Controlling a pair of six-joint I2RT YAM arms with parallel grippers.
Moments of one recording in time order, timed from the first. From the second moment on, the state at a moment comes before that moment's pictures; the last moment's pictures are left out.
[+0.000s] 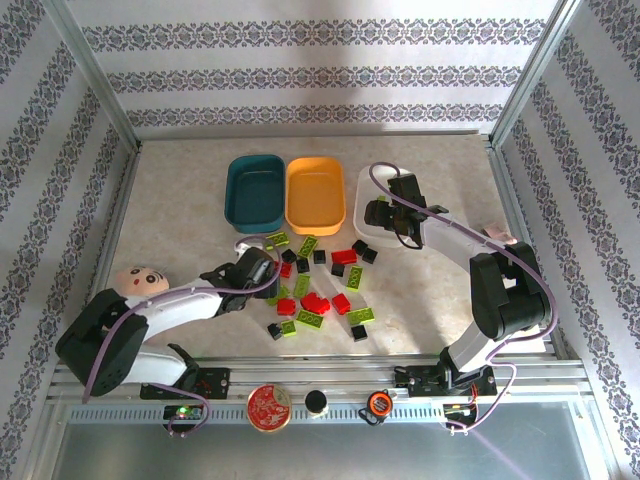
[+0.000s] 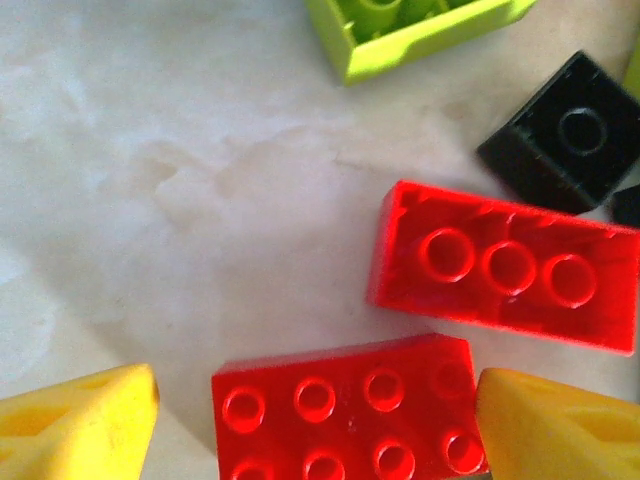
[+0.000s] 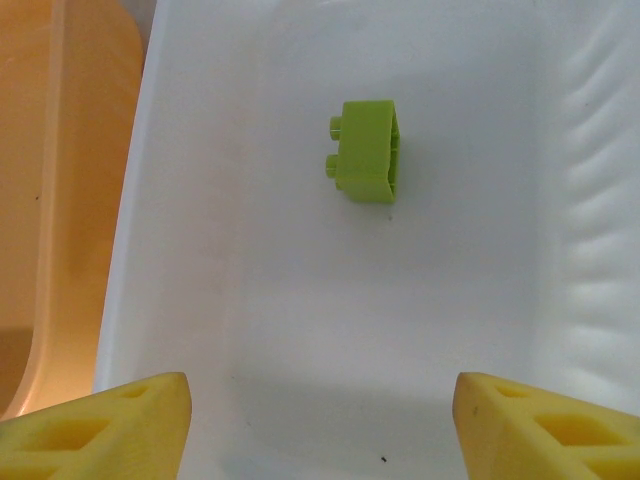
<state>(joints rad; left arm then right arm) -0.64 1.32 0.53 -0.23 -0.29 -0.58 0.30 1.63 1.00 -0.26 0.01 0.46</state>
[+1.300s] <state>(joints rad) -0.48 1.27 0.77 -0.25 -0.22 -0.57 0.31 1.54 0.93 -0.24 -0.01 0.49</state>
